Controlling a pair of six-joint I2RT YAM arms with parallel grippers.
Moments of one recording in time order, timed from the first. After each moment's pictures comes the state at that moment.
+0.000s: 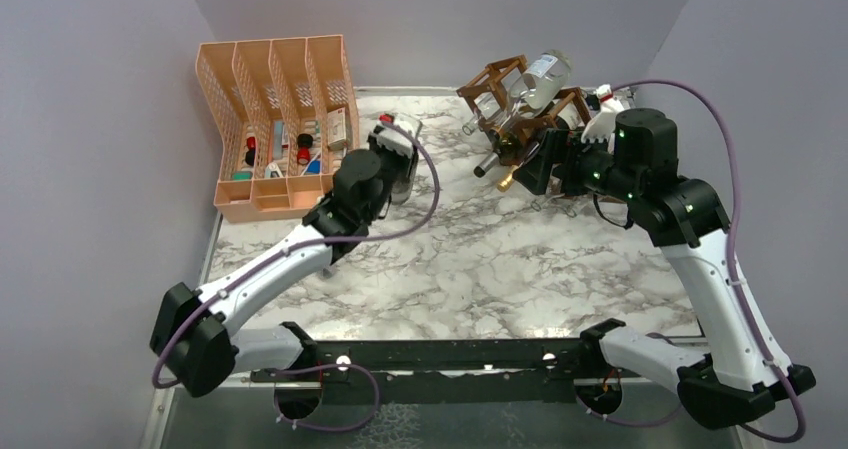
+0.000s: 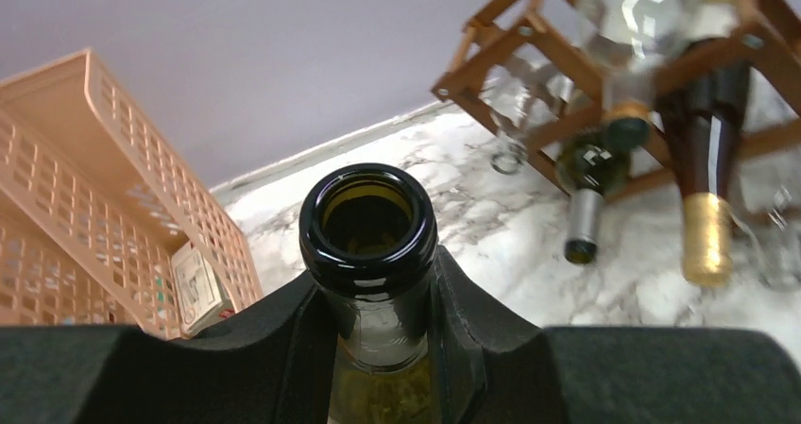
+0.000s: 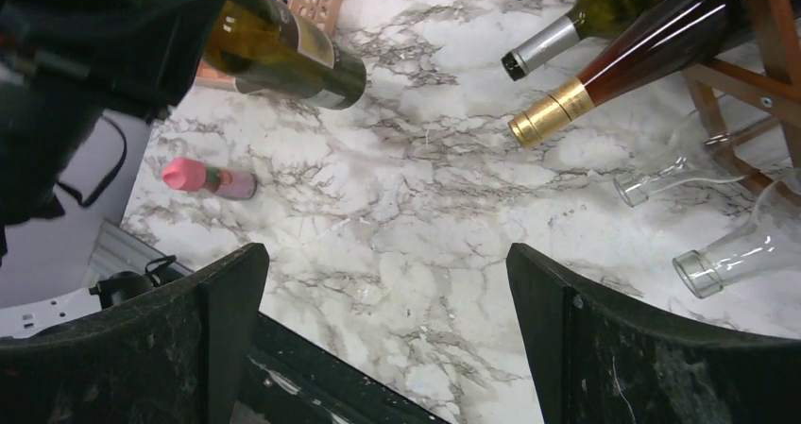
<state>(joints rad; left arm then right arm) -0.76 1.18 0.89 0.30 -0.31 0.19 0.40 1.08 1.46 -0.88 -0.20 0.36</state>
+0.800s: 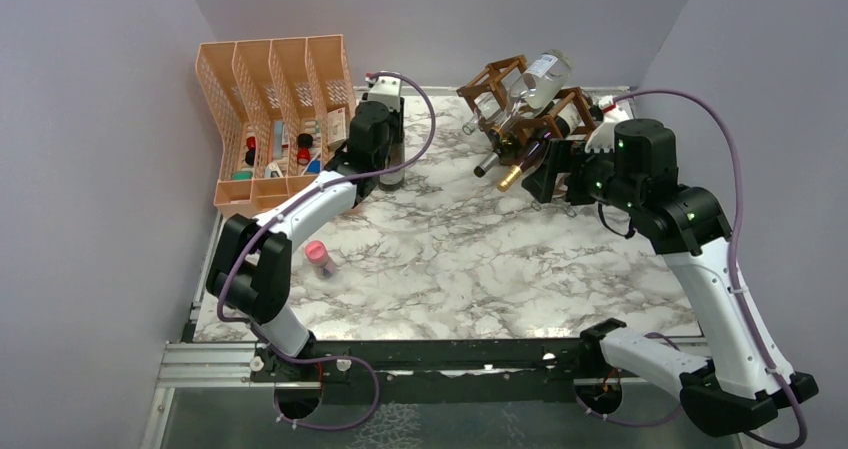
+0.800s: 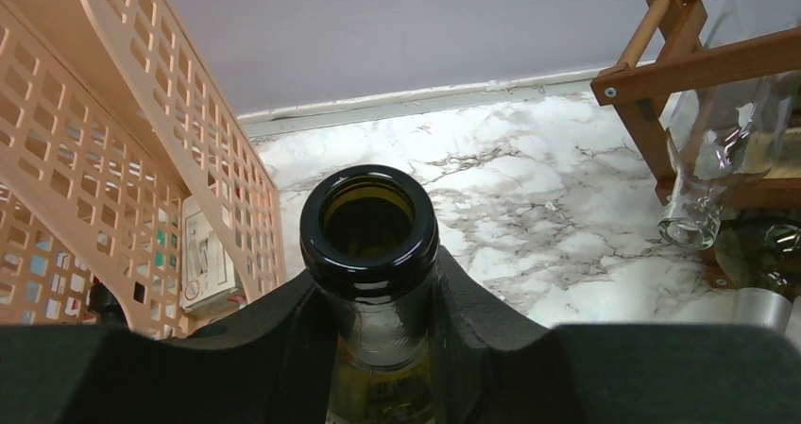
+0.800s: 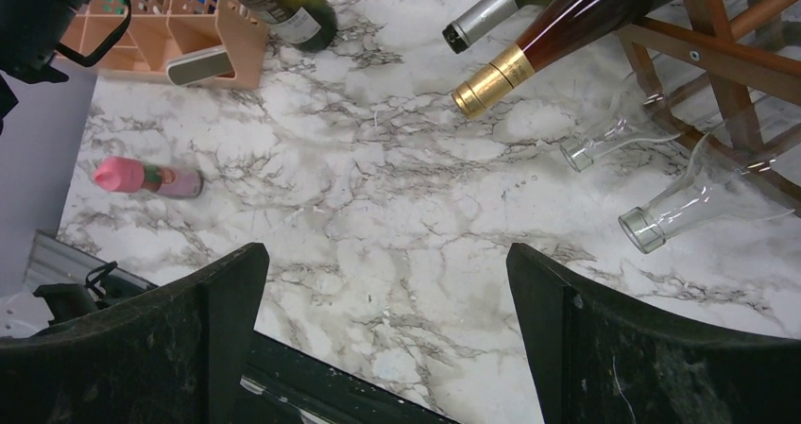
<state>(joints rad) -0.48 1.62 1.18 0.30 -0.34 -0.02 0.40 1.01 1.40 -0.93 -0.09 0.33</state>
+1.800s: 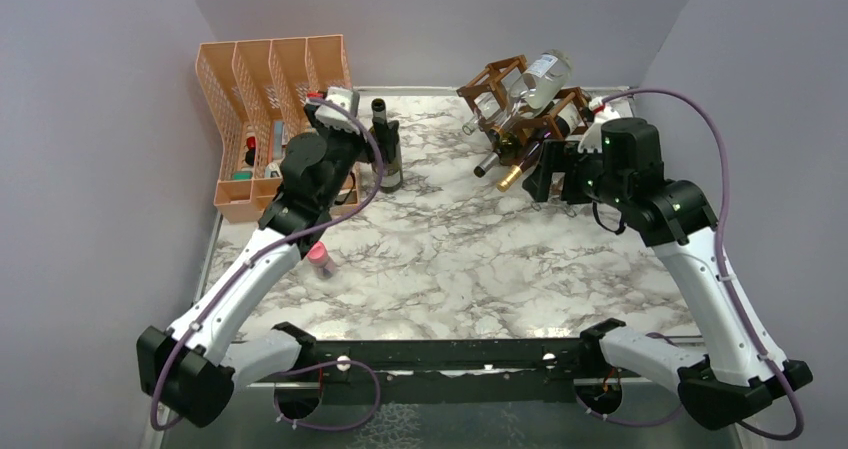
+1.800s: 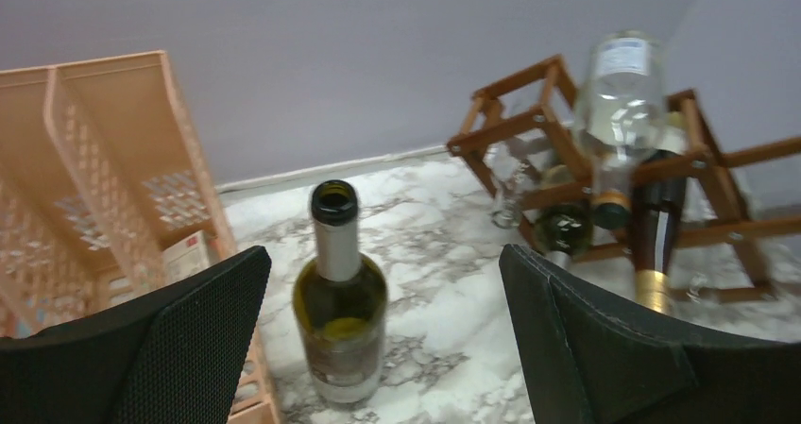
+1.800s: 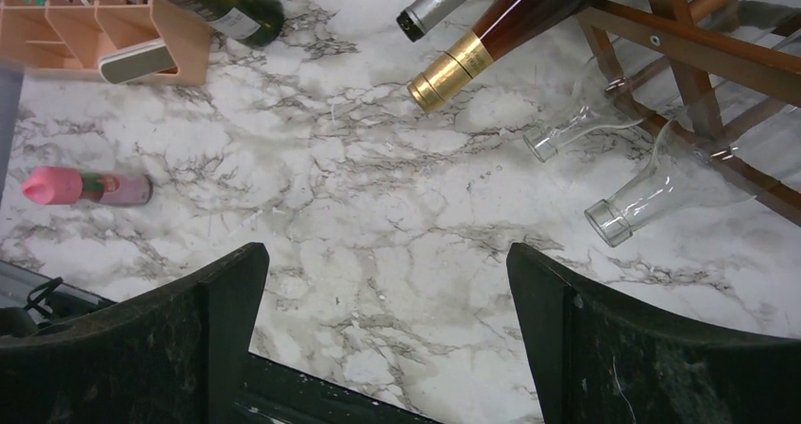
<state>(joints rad) -0.48 1.14 1.03 0.15 -0.17 -0.08 0.40 1.04 1.37 -0.93 -0.02 0.31</state>
